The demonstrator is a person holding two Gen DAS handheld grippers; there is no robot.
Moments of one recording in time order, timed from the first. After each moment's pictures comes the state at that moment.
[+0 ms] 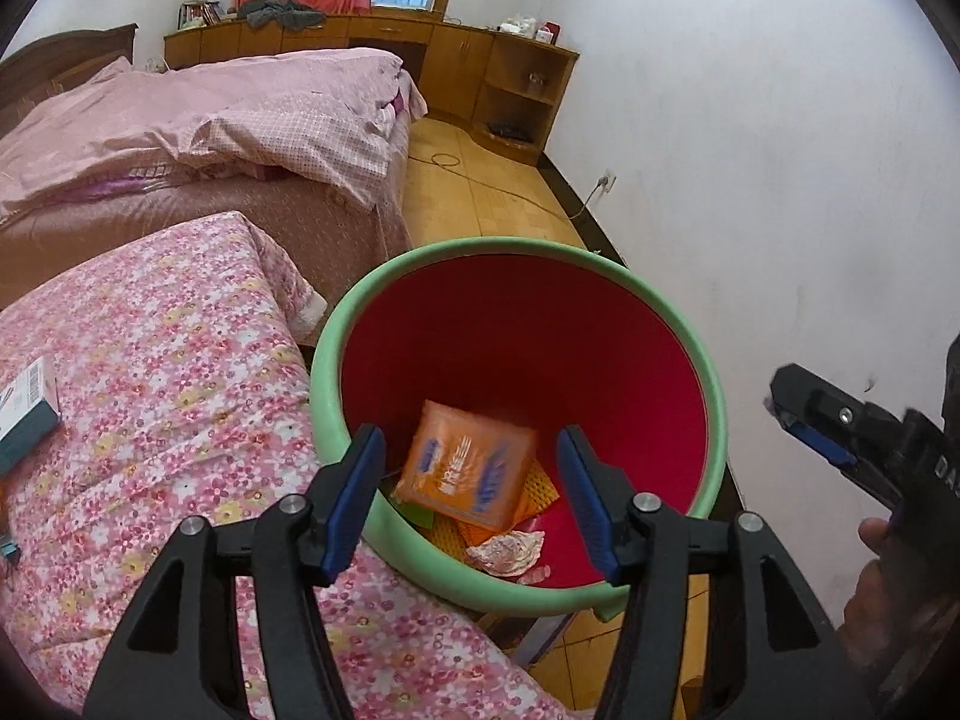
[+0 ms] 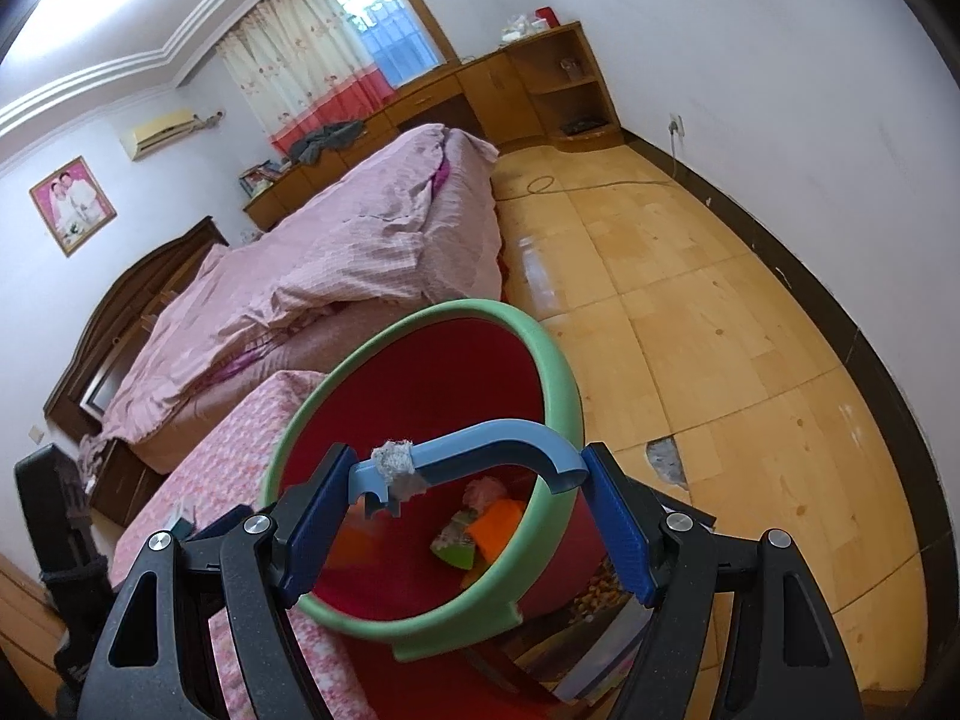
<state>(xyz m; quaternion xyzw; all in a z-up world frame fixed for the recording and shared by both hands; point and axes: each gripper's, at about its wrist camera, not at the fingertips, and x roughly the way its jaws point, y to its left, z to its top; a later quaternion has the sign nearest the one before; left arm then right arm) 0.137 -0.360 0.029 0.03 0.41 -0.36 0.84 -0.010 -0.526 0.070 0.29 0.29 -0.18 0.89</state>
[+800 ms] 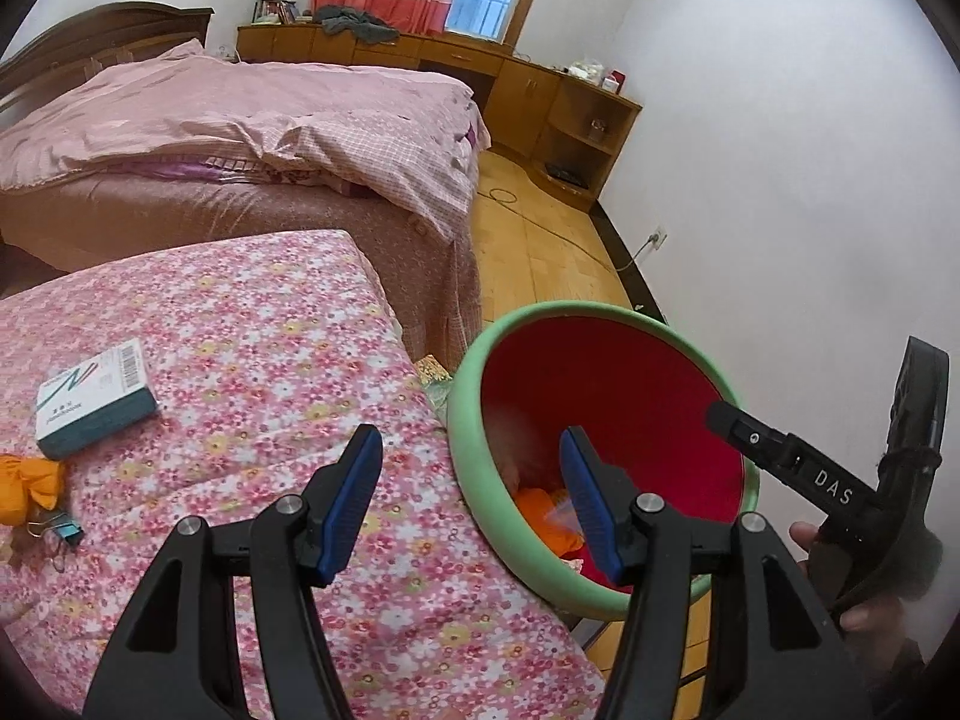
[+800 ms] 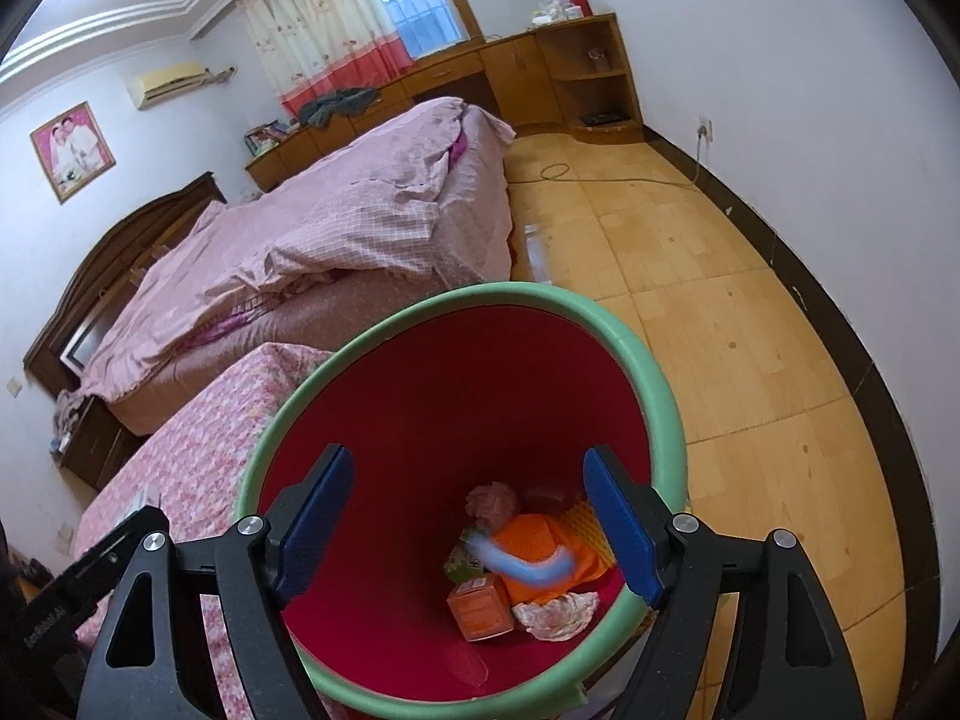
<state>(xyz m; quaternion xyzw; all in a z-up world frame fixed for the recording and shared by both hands) 0.159 -0.300 0.047 -0.03 0.39 -0.31 0.87 0.044 -0.505 0.057 0.24 0.32 -0.16 0.90</state>
